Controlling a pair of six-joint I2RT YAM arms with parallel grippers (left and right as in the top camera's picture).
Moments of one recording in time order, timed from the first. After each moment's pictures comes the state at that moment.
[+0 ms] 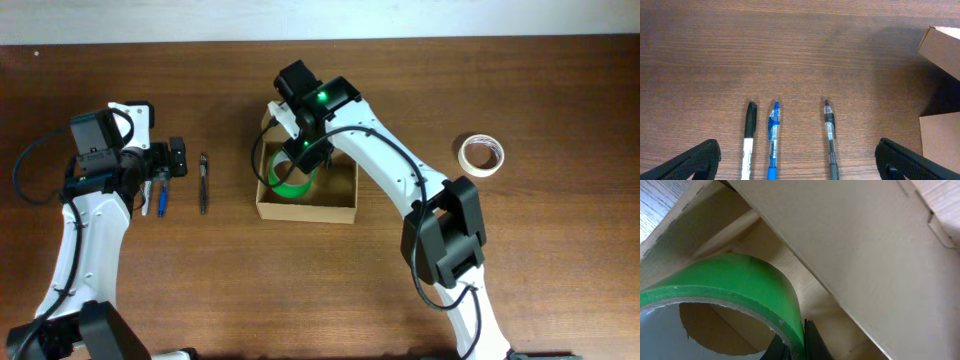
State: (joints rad) left arm 0.25 1.52 1.06 -0.40 0.18 0.16; right arm 0.61 2.32 2.16 -1.19 -0.09 -0.14
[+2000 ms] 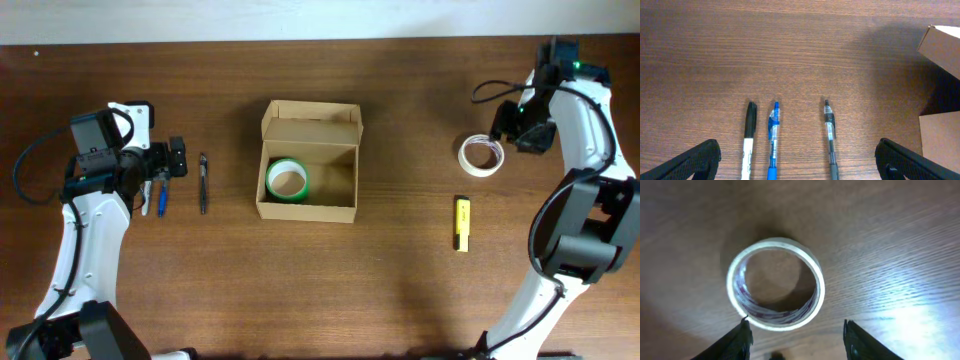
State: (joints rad) left arm 0.25 1.52 1.06 -0.40 0.17 0.16; right arm -0.26 2.14 1.83 -1.13 -0.05 0.15
